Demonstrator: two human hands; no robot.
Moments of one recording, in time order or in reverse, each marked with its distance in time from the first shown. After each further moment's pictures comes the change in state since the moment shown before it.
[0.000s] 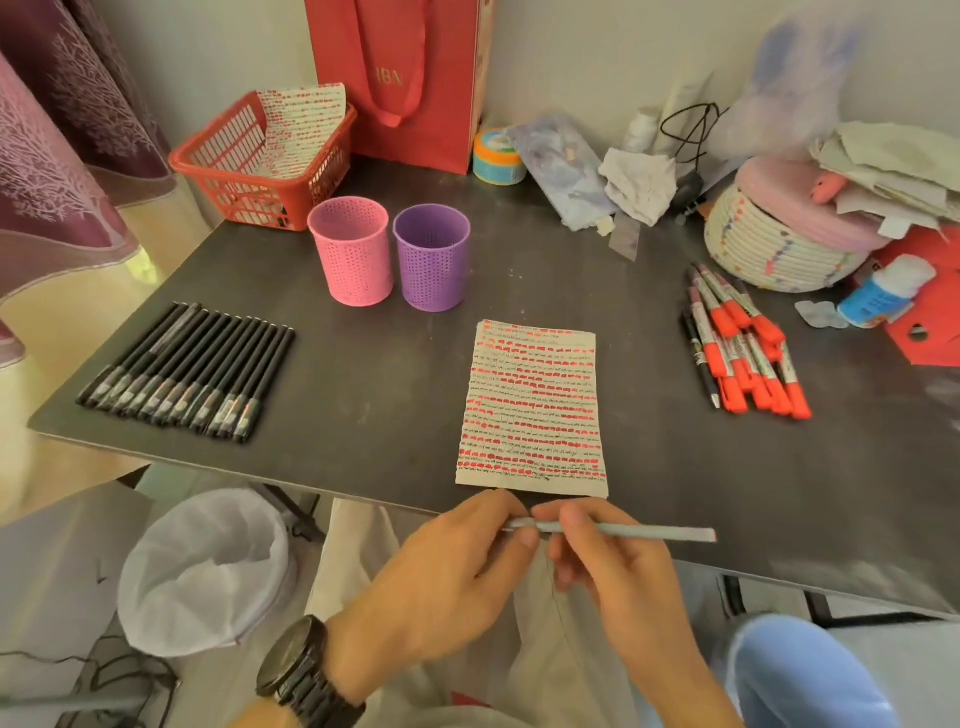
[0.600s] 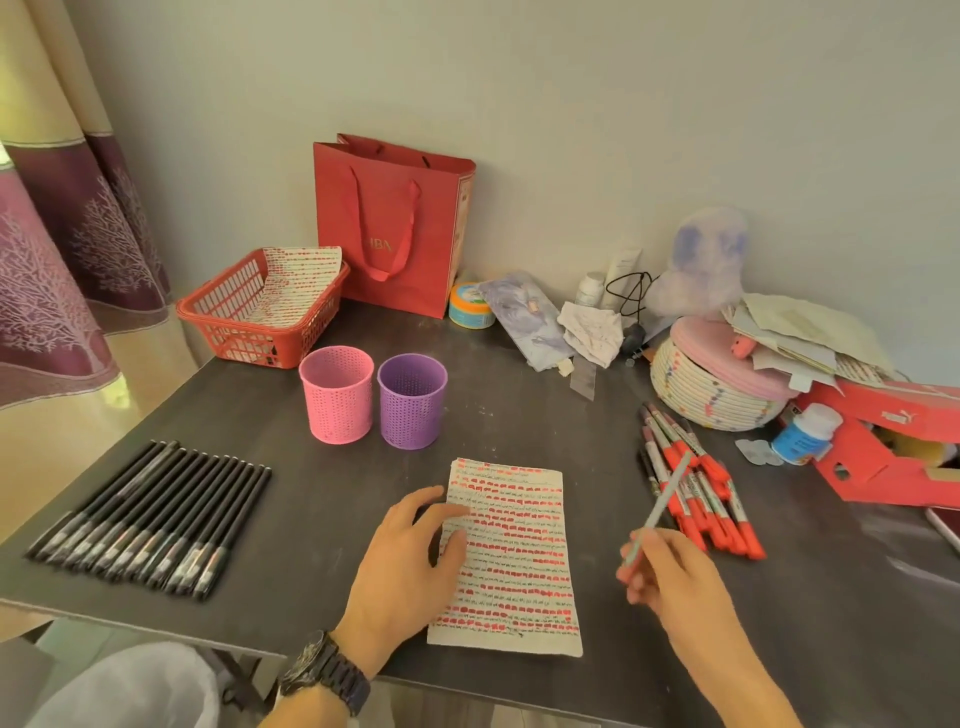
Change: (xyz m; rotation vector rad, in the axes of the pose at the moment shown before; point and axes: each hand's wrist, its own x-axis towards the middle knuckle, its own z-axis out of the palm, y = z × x) left_hand 0.106 -0.057 -0.030 0.200 0.308 -0.128; right_hand 0.104 -0.023 -0.090 -0.215 0.354 0.092
